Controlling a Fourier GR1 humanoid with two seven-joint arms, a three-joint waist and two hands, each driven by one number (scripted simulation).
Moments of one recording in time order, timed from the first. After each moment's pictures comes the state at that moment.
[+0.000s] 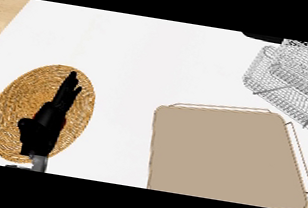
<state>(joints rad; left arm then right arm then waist) 0.02 0.13 -0.16 -1.60 -0.04 0.22 0.05 -0.37 -1.20 -0.24 -1.36 -0.03 0.06 0.38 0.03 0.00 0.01</state>
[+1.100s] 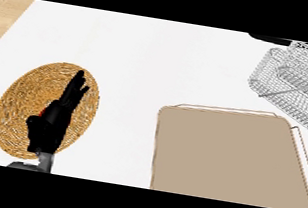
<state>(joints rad) 0.00 0.11 -0.17 -1.58 -0.05 0.21 0.05 -0.69 -0.90 0.01 -0.95 0.21 -0.03 0.29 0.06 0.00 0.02</state>
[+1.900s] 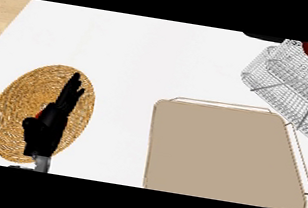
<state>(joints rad) 0.02 0.11 -0.16 -1.59 -0.05 0.21 0.06 -0.83 -0.77 -0.27 -0.68 -0.03 -0.06 0.10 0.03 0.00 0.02</state>
